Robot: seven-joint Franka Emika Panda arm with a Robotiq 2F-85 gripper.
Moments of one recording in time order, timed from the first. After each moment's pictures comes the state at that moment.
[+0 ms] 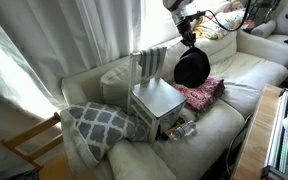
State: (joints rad) arm -0.19 0.88 -0.08 -1.13 -0.05 1.37 -0.18
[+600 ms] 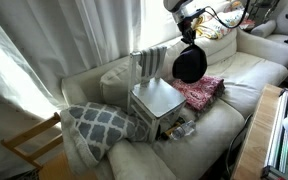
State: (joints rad) arm -0.17 0.88 -0.11 -1.13 -0.15 1.47 -0.14
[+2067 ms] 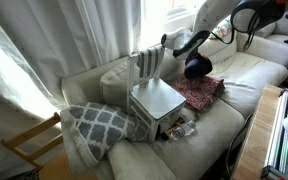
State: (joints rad) arm 0.01 1.16 -0.34 -1.26 -0.72 1.90 0.28
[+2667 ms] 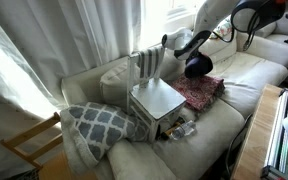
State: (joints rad) arm 0.01 1.16 -0.35 -1.26 -0.77 1.90 0.25
